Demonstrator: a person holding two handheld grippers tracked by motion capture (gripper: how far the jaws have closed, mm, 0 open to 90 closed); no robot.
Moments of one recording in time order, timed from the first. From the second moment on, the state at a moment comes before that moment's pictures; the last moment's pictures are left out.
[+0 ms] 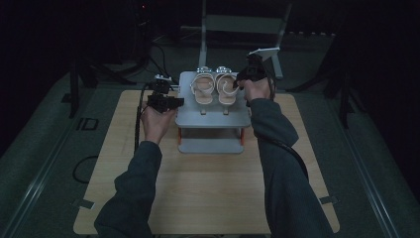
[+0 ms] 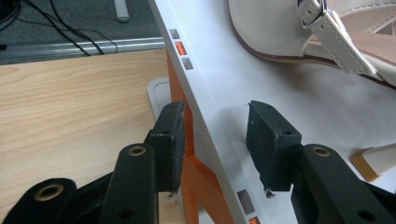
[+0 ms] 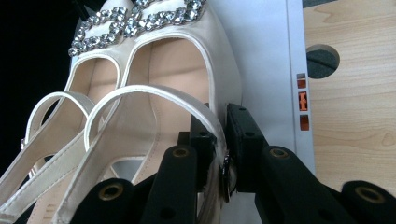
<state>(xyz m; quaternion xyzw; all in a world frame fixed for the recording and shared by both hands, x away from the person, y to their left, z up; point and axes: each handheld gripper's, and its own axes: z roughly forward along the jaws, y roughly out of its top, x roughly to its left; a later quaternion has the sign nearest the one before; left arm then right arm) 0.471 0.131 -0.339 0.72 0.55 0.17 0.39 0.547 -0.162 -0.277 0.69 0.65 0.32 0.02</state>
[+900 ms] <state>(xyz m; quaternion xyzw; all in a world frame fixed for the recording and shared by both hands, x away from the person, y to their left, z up) 0.471 0.131 -0.340 0.72 0.55 0.17 0.39 0.549 -0.160 -0.277 0.65 0.68 0.33 0.02</state>
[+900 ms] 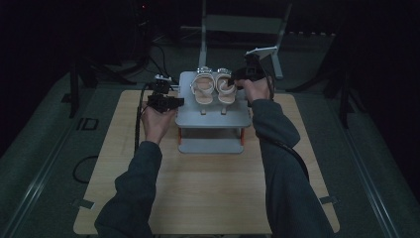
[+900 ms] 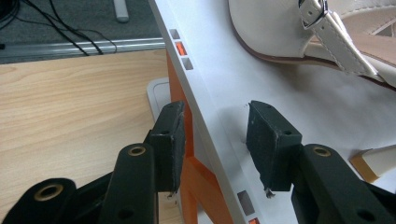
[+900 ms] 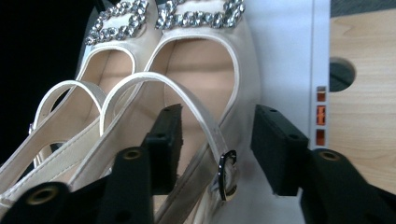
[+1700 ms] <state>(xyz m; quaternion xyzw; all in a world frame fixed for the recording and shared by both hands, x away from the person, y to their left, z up) 0.472 0.130 -0.341 0.71 0.56 0.16 0.40 0.512 -0.204 -0.245 0.60 0.66 0.45 0.07</state>
